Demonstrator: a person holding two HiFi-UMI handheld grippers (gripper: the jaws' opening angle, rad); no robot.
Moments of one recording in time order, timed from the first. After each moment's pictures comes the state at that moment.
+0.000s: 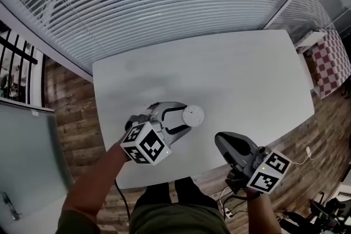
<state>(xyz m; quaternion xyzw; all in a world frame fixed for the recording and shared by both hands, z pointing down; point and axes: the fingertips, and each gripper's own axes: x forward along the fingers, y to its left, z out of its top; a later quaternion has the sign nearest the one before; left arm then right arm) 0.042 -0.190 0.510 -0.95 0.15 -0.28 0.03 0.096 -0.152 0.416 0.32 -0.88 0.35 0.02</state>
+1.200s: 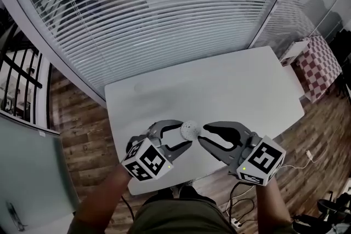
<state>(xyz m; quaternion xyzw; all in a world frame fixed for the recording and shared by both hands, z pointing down) 0.017 -0.142 0.421 -0.95 0.17 -0.27 0.00 0.026 -0.135 0.320 0.24 -0.95 0.09 0.16</state>
